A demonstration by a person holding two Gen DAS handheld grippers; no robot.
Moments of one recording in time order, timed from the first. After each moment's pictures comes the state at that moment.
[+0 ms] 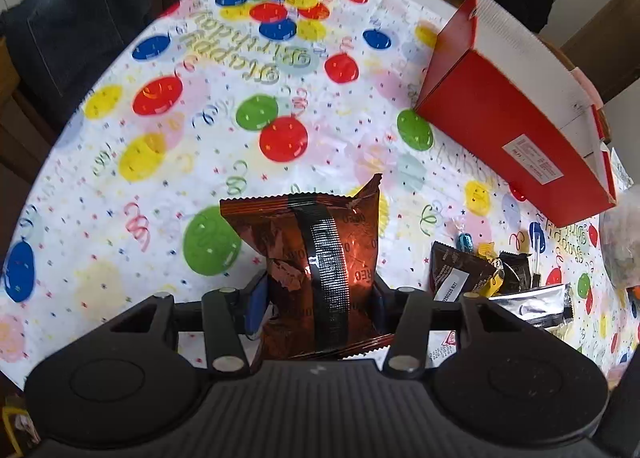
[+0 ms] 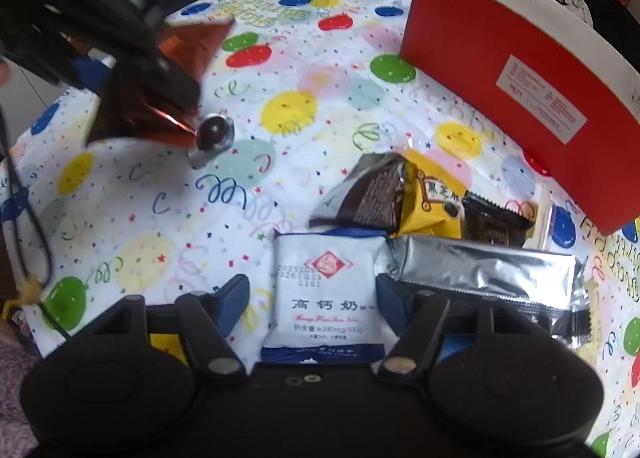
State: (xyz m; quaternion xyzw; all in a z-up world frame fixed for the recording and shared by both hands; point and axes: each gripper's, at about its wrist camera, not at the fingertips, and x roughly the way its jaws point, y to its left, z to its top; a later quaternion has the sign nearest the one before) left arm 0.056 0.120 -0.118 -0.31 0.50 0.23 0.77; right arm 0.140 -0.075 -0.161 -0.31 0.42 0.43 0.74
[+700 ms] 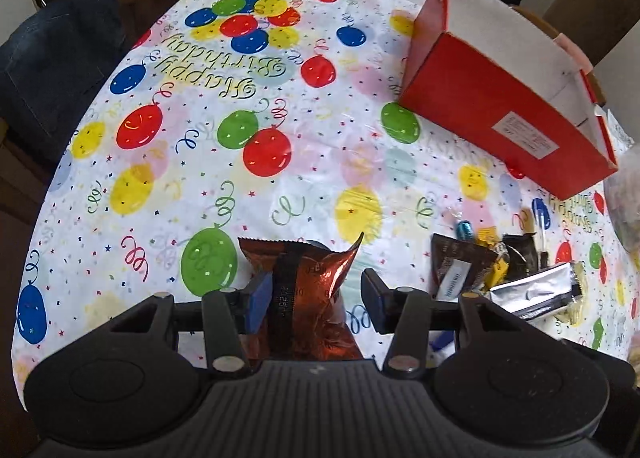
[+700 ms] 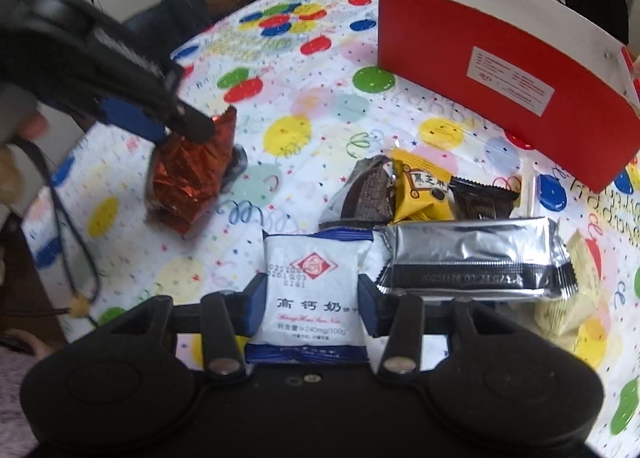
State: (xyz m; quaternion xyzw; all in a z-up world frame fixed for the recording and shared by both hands) left arm 0.075 0.115 -0.119 -0.26 0.52 0.21 0.79; right arm 0.135 -0.098 -0.134 -0.22 0.44 0.42 0.76
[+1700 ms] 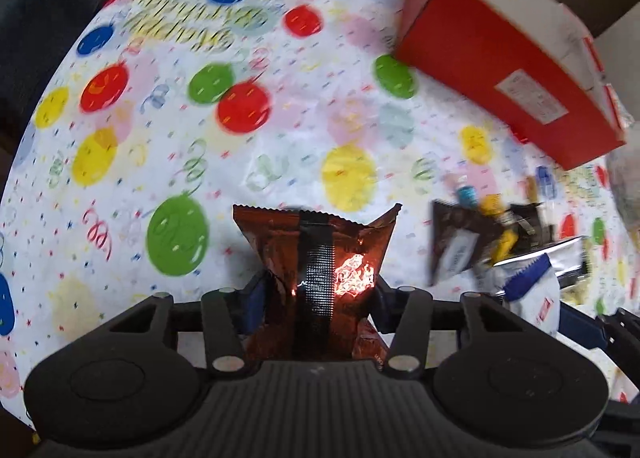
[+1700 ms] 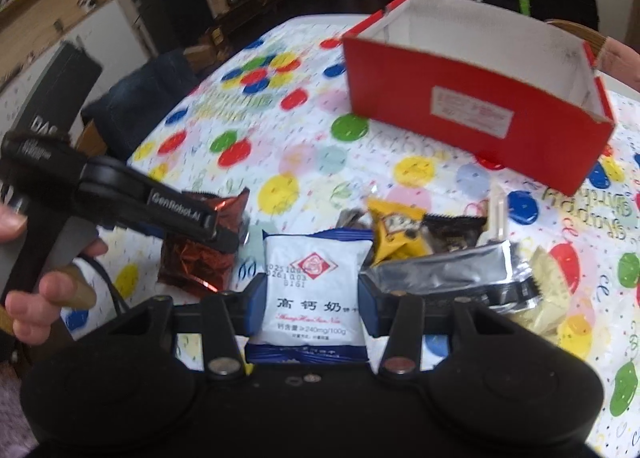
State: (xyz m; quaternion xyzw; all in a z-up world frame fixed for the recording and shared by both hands) left arm 0.087 0.115 -0.139 -0.27 0.56 0.18 0.77; right arm 0.145 -0.111 -0.094 -0.14 0.43 0.41 0.79
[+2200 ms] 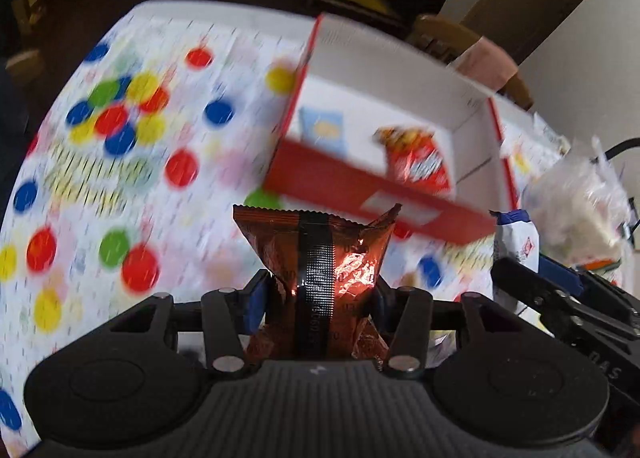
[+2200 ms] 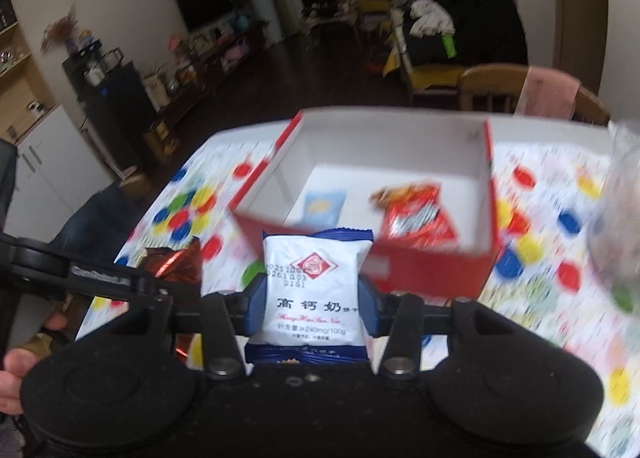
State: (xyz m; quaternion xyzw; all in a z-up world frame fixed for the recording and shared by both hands) left arm 0.193 0.100 -0.042 -0.25 0.51 0.11 0.82; right arm 0.255 -0.141 -0.011 -0.05 0.37 0.34 0.86
